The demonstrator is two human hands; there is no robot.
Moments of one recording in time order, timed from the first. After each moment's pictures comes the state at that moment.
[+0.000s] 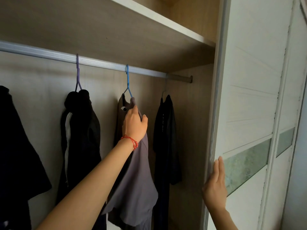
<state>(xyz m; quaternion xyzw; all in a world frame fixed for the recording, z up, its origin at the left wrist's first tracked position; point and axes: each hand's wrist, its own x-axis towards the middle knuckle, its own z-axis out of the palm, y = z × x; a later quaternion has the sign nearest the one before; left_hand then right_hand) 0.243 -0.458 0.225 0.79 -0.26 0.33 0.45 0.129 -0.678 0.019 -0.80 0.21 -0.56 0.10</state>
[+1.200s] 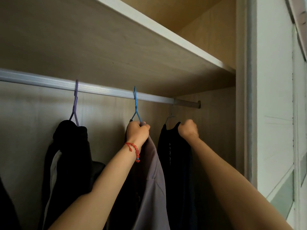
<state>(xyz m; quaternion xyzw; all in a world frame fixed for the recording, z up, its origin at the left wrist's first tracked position) 0.345 -0.476 0.299 0.64 -0.21 0.16 0.72 0.313 -0.649 0.314 -0.82 0.24 -0.41 0.32</state>
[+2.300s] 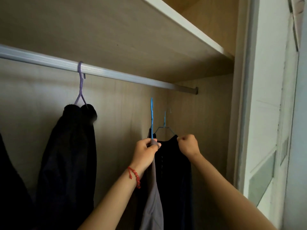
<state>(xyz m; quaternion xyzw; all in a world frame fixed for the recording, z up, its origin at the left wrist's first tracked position) 0.300 -0.450 0.200 0.63 -0.30 0.02 0.71 0.261 -0.607 0.213 -0.83 0.22 -0.38 0.35</state>
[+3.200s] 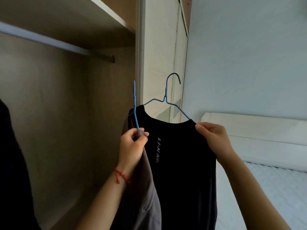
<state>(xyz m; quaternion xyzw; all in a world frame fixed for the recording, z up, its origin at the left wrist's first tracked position) 0.053 -0.442 0.140 0.52 -0.41 -0.15 0.73 -0.138 -0.526 0.168 -0.68 0.30 -0.53 0.41</state>
